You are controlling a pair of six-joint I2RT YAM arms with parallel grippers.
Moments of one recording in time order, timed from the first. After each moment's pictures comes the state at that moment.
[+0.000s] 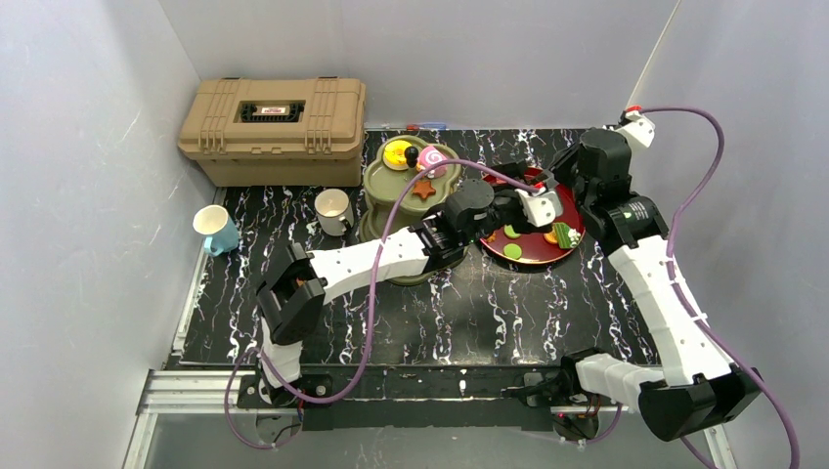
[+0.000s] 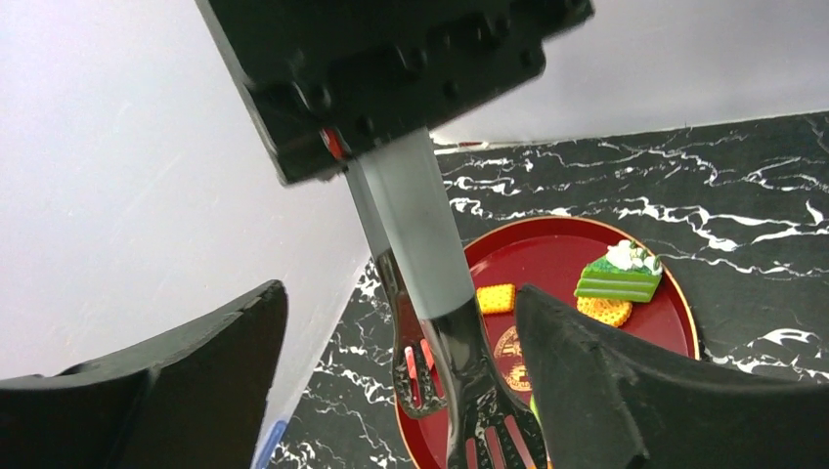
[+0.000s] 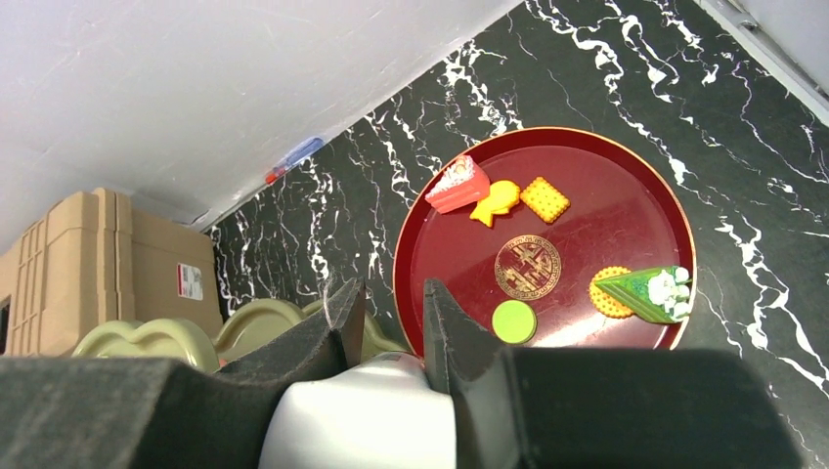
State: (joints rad) left arm -1.08 1.87 1.54 0.36 -0.04 0.66; right arm 0.32 1.12 1.30 -0.55 0.45 0.70
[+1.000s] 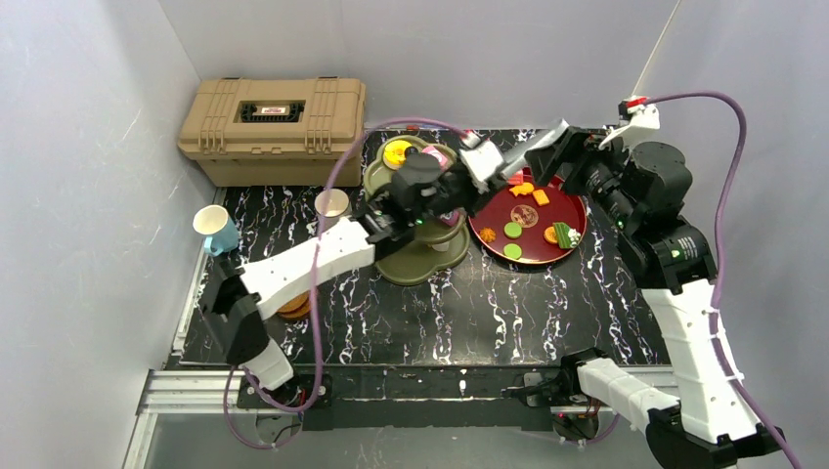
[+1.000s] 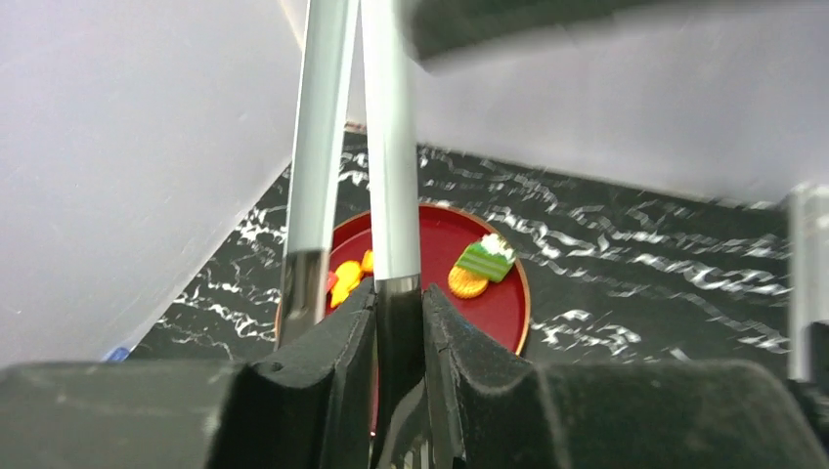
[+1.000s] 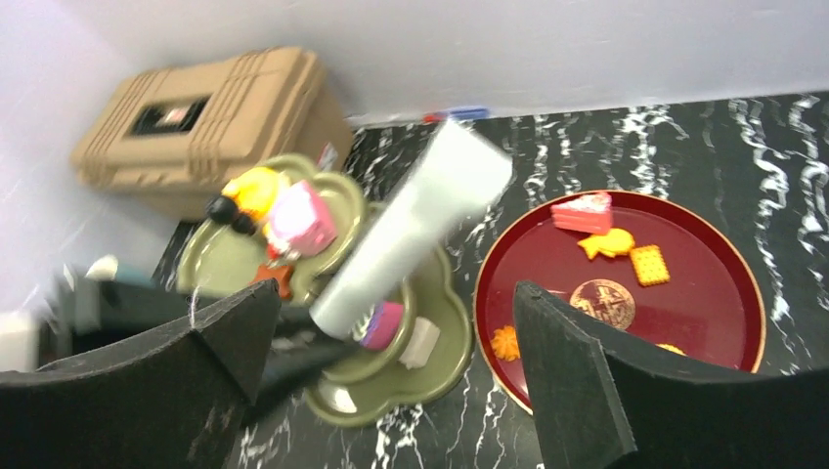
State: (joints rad) left arm -0.97 1.65 1.44 0.15 0.11 0.25; right arm 0.32 0.96 1.40 -0.57 0.02 0.40
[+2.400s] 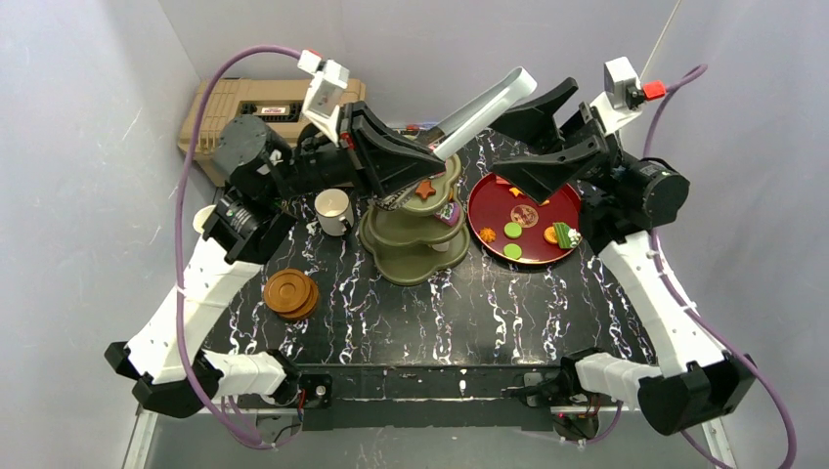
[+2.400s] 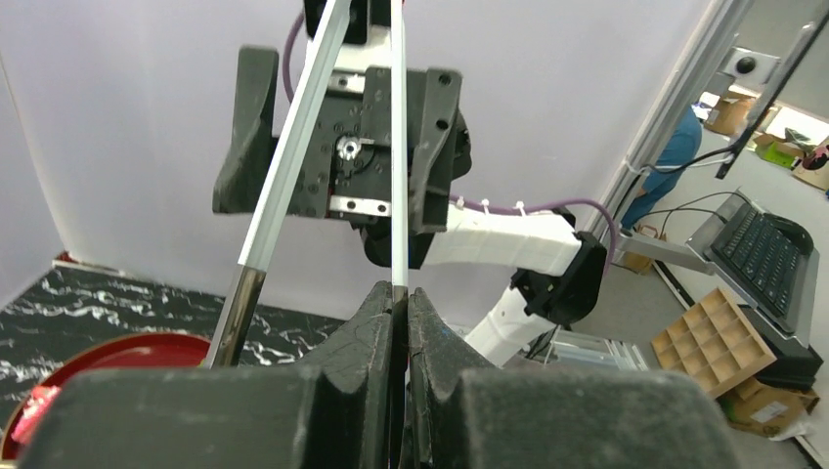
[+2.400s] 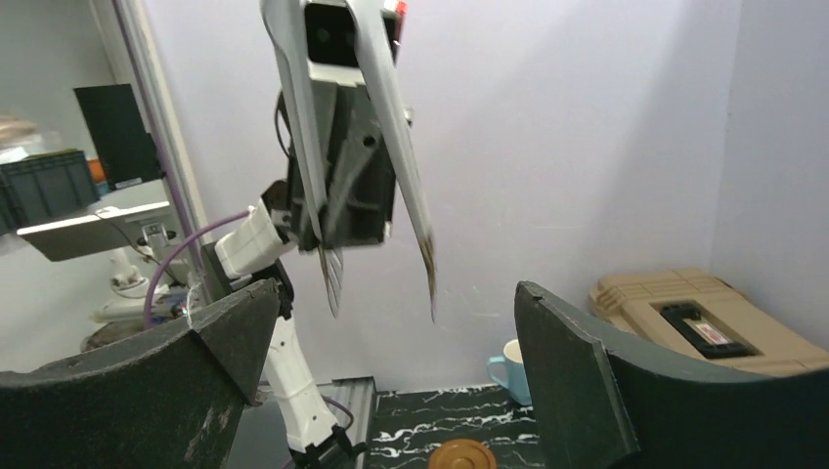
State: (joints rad) left arm -0.73 1.23 1.72 -0.09 0.71 -0.49; right arm 0.34 1.12 1.23 0.92 -0.92 1.05
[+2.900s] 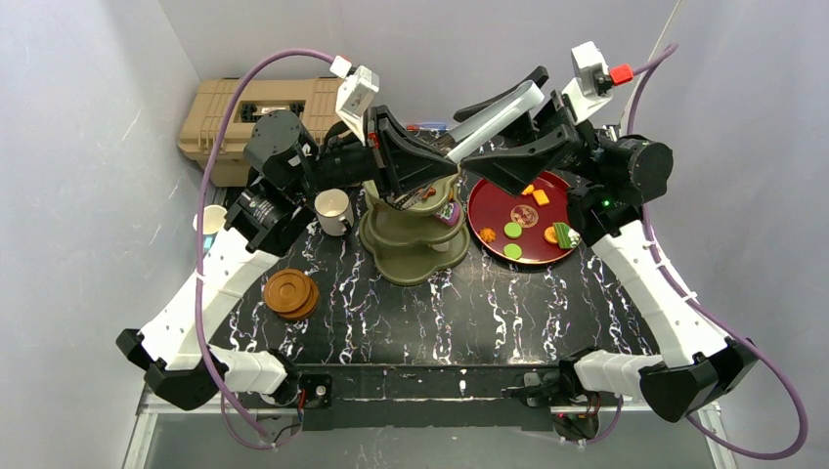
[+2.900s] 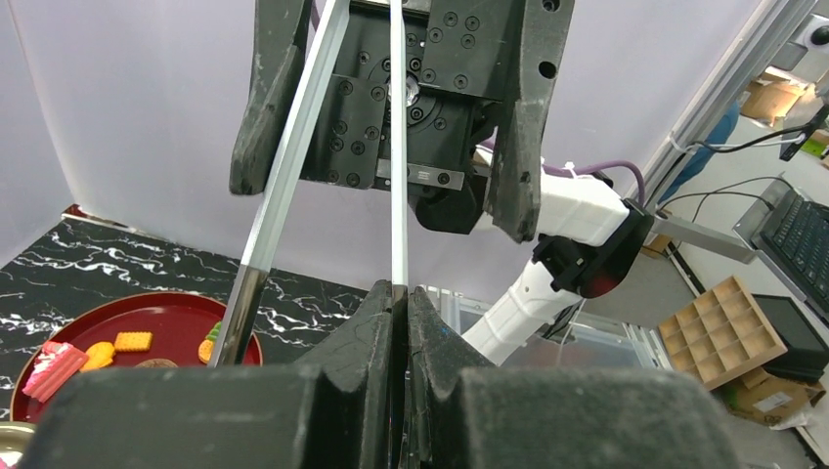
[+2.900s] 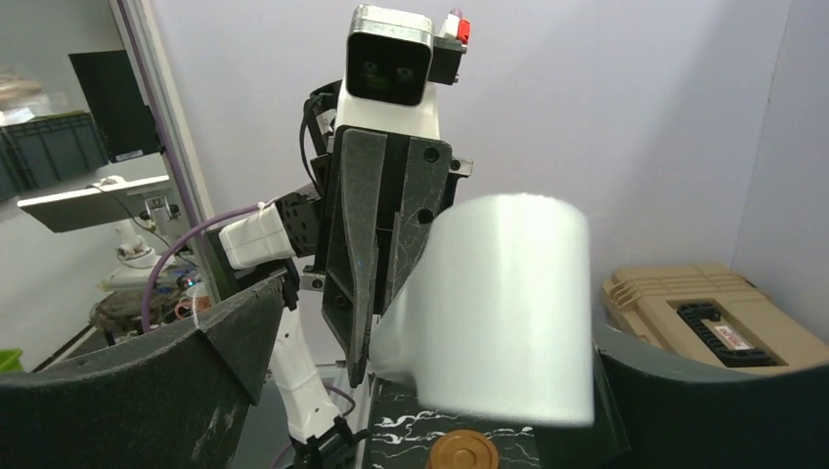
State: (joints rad) left arm -0.73 1.28 1.67 -0.11 0.70 -0.45; right arm 0.48 1.21 1.39 0.75 -0.91 0.90
